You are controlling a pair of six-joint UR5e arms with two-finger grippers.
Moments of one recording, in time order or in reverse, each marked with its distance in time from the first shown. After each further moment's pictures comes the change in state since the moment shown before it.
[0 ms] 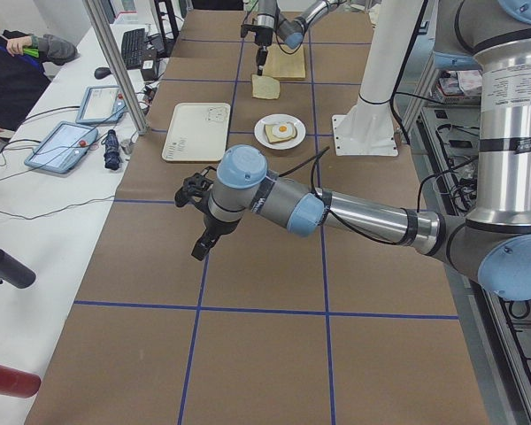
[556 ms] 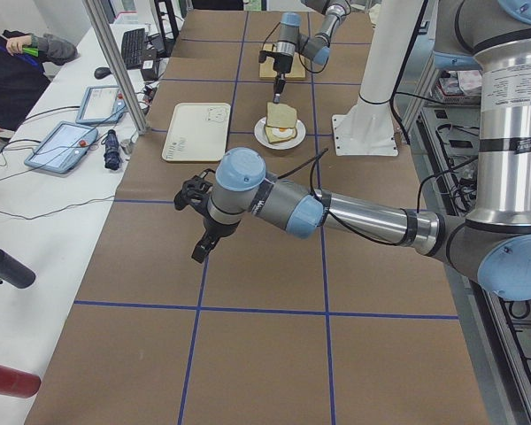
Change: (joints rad) left arm 0.000 -0.001 0.006 0.000 -0.001 -0.004; right arm -0.261 0.121 0.014 -0.167 -0.320 0.051
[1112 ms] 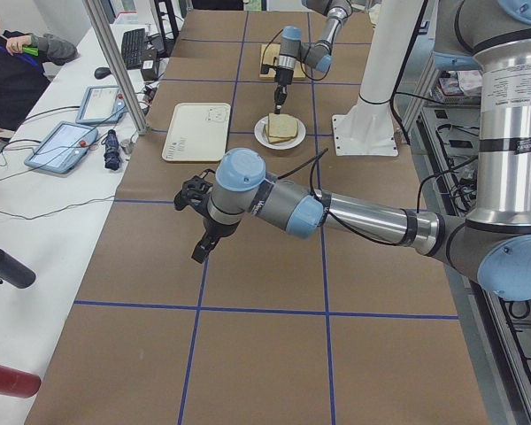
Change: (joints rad) left arm 0.000 0.001 0.000 0.000 0.001 -0.002; right arm -0.024 -0.006 -0.086 0.000 -0.028 -0.086
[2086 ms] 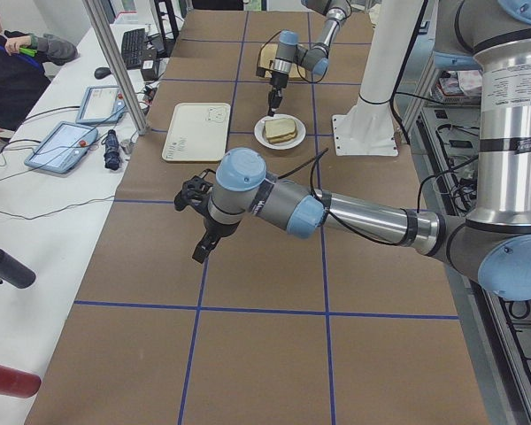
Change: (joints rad) left arm 0.000 0.001 -0.001 0.000 -0.001 -0.014; right arm 0.041 0.006 -0.034 -0.002 -0.032 -0.054
